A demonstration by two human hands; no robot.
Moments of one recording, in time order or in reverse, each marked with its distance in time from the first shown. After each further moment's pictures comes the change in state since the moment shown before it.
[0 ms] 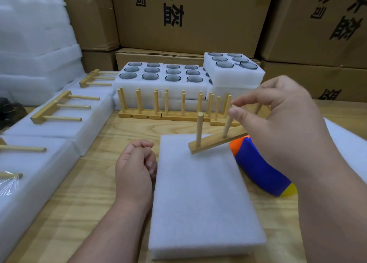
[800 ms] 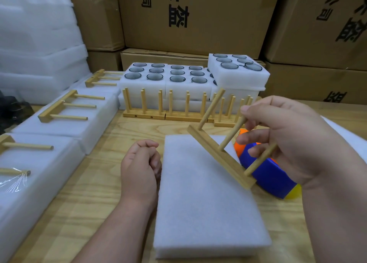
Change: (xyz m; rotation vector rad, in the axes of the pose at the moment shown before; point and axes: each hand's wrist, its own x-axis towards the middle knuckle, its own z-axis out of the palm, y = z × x) left_hand 0.000 -0.001 -0.001 0.007 0.009 -0.002; right_hand 0.001 -0.006 -0.005 0.781 -0.243 0.594
